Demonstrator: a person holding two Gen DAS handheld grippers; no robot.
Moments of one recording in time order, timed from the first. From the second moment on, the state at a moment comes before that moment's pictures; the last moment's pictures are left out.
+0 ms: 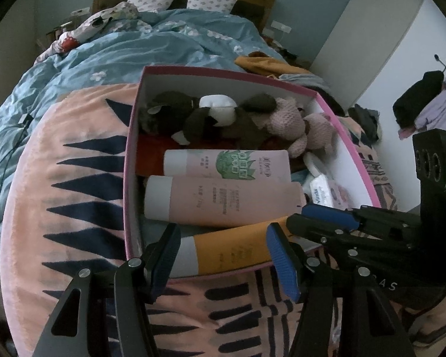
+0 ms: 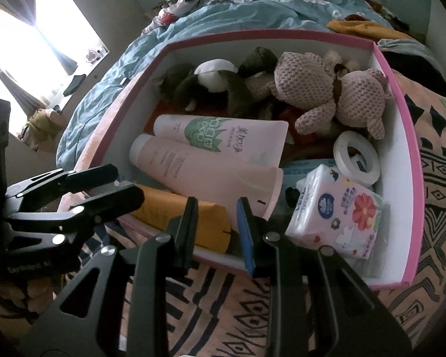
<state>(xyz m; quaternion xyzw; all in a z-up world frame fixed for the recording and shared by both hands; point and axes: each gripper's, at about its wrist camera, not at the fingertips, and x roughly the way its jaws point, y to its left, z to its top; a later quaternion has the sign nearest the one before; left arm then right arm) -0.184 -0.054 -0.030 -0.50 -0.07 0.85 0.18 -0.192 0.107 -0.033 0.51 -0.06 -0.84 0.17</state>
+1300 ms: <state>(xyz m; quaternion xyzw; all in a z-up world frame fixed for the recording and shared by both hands) -0.029 -0.022 -0.058 -0.55 -0.03 0.79 0.26 -0.014 0.145 -0.082 0.60 -0.09 -0.77 0.19</state>
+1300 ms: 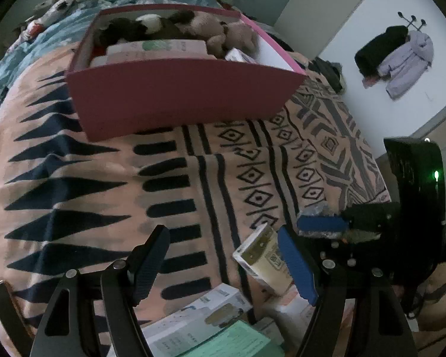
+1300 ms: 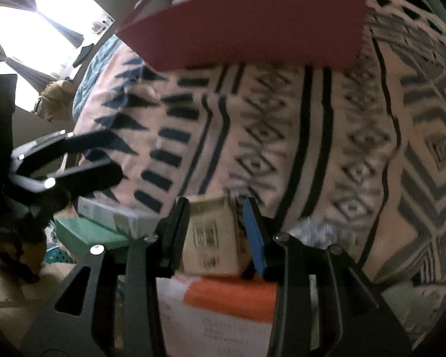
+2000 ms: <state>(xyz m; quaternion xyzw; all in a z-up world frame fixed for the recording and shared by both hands) -0.060 0.042 -0.089 -0.57 0.13 0.75 0.30 0.014 0.122 -0.109 0.63 -0.02 -0.76 0.18</state>
